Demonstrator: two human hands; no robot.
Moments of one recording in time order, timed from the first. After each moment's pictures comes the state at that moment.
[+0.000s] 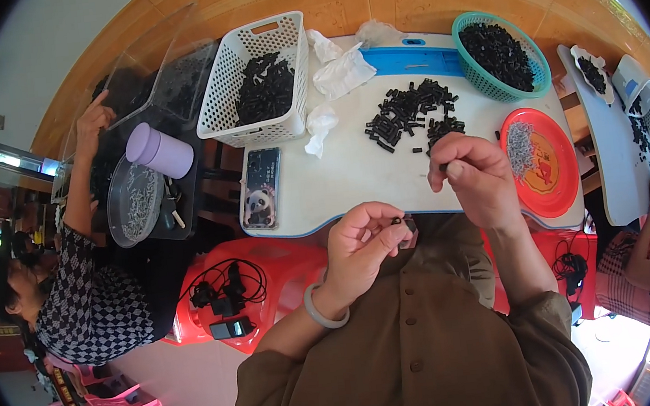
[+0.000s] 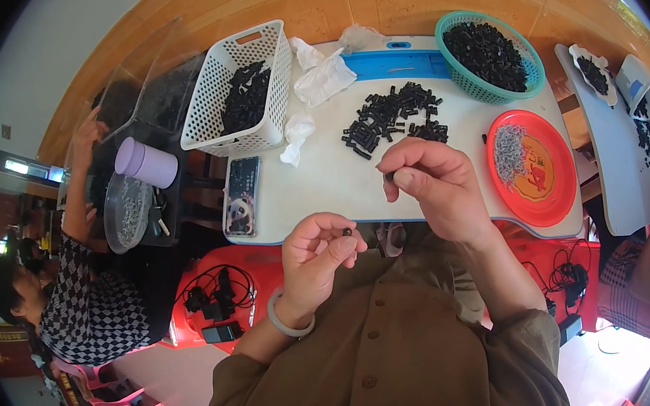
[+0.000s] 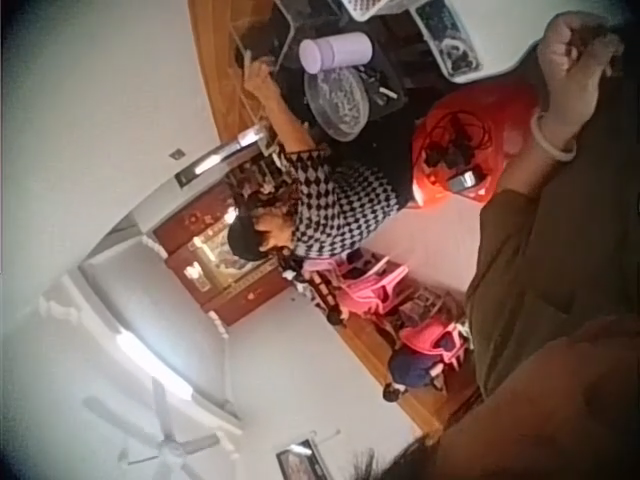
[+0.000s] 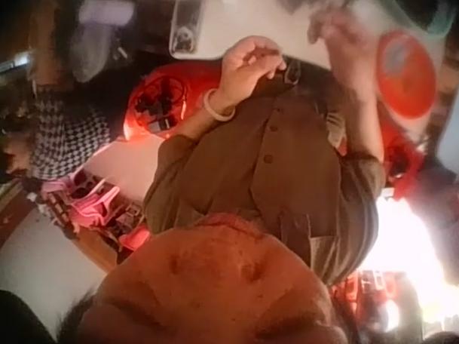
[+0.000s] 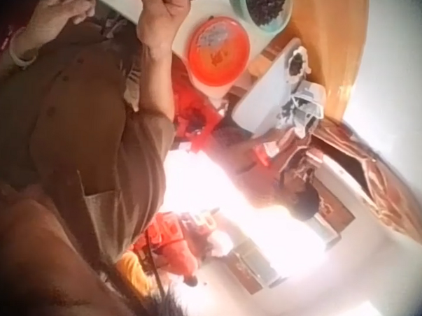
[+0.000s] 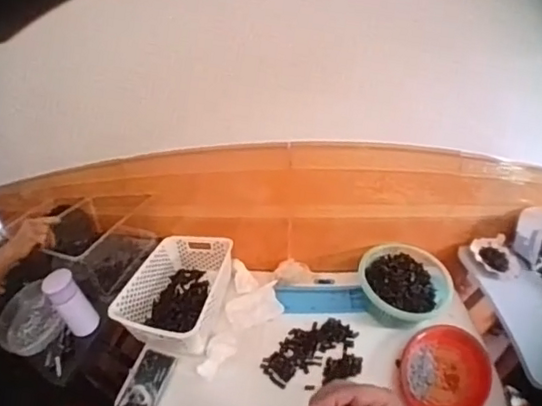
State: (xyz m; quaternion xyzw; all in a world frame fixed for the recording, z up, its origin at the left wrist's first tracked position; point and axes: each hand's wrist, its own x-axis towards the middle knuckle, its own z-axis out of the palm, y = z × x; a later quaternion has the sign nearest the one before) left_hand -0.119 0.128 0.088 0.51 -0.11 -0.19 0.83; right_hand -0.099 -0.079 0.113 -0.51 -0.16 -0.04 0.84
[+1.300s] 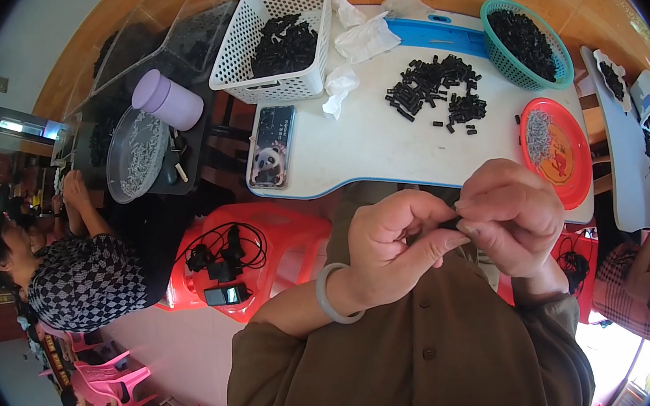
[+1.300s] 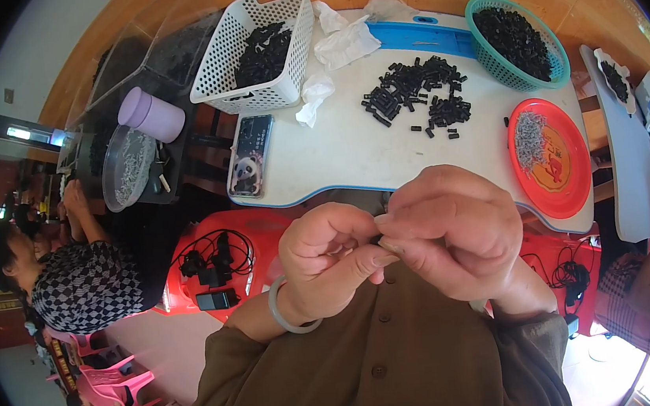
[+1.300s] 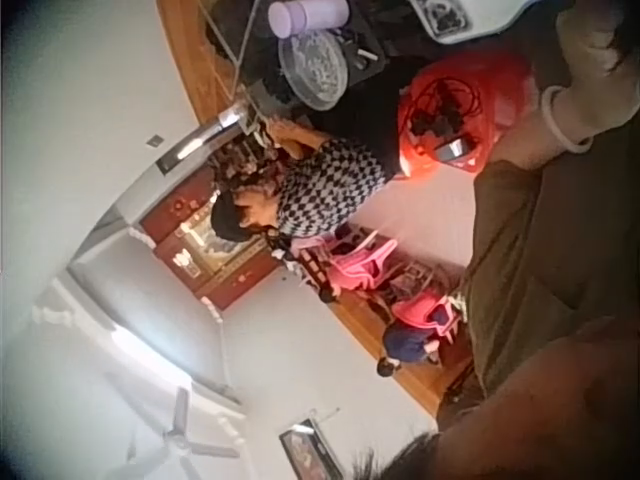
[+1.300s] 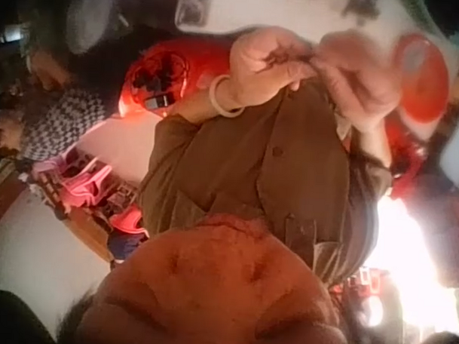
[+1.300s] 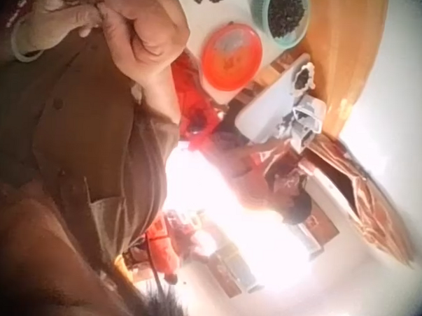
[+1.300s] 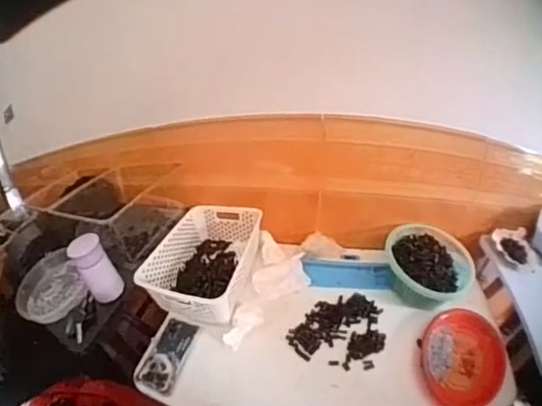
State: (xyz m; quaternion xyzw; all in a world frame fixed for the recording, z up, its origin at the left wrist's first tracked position) left_hand -0.147 0.128 0.130 0.50 -0.25 -0.10 0.83; right_hand -0.148 -0.049 0.166 -0.74 -0.31 -0.18 0.56
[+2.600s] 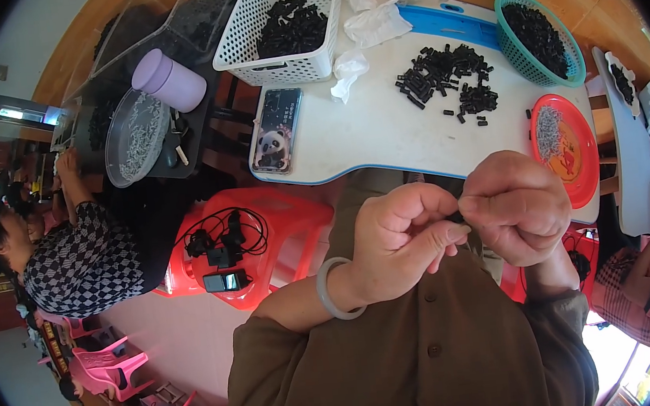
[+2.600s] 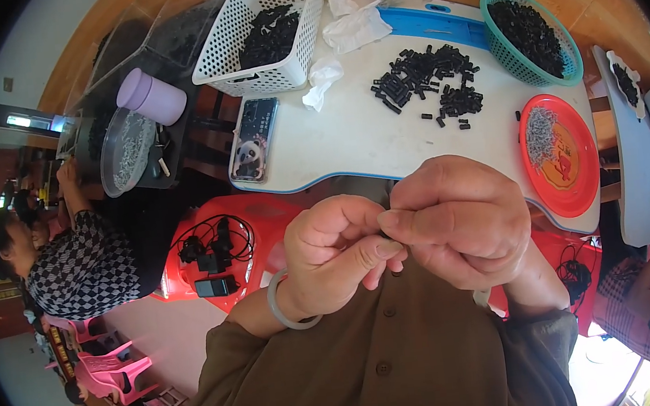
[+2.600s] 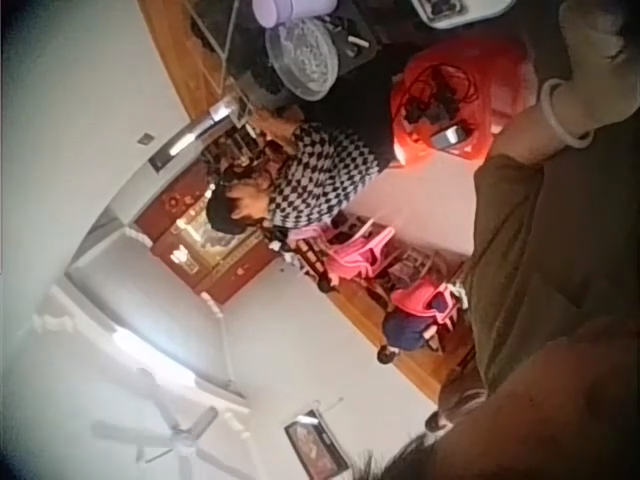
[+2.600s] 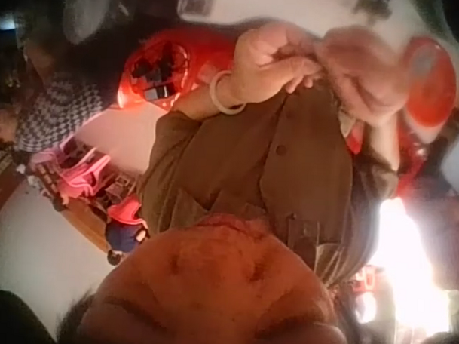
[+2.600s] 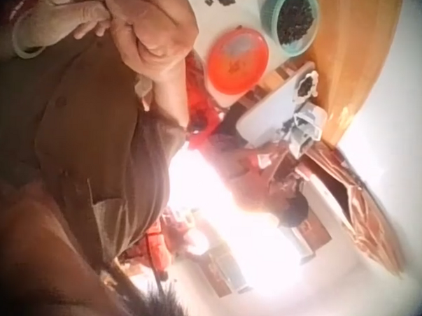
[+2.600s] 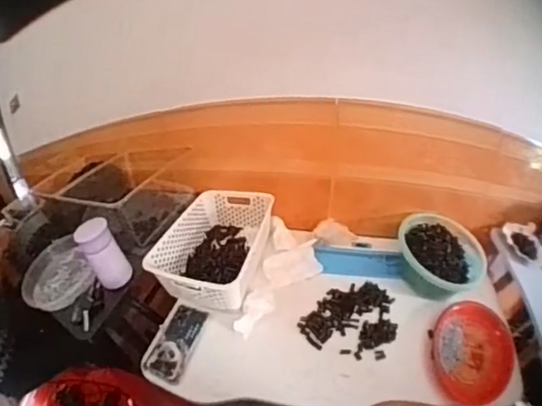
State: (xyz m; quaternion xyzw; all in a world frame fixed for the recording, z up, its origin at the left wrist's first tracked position) left_hand -0.154 0.142 0.121 0.49 -0.21 -0.18 0.82; right_hand -0.137 -0.043 0.158 -0.73 -0.40 -0.19 0.52
